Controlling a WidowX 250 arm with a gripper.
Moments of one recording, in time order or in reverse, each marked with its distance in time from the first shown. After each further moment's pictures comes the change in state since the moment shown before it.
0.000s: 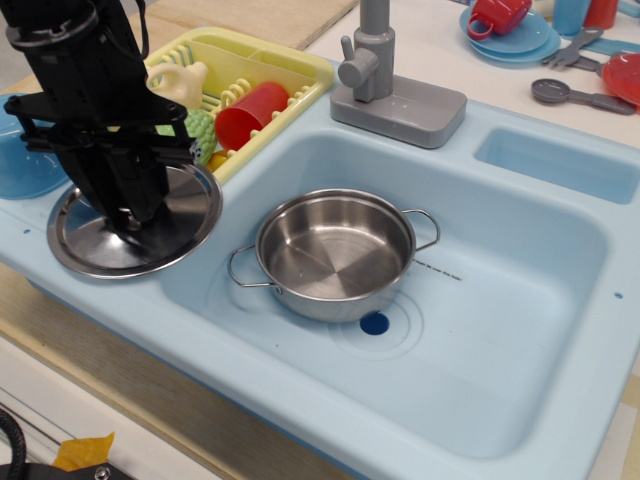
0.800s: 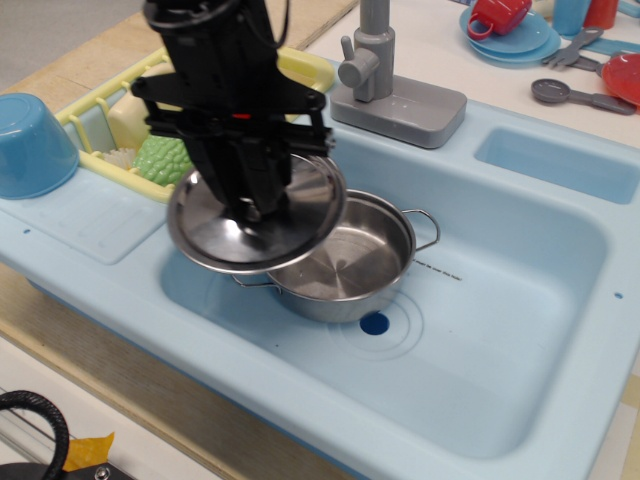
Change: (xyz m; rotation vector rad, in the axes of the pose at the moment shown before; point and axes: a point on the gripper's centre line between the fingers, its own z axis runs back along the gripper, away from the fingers) arm 0.012 -0.072 0.000 -0.039 -0.039 -0.109
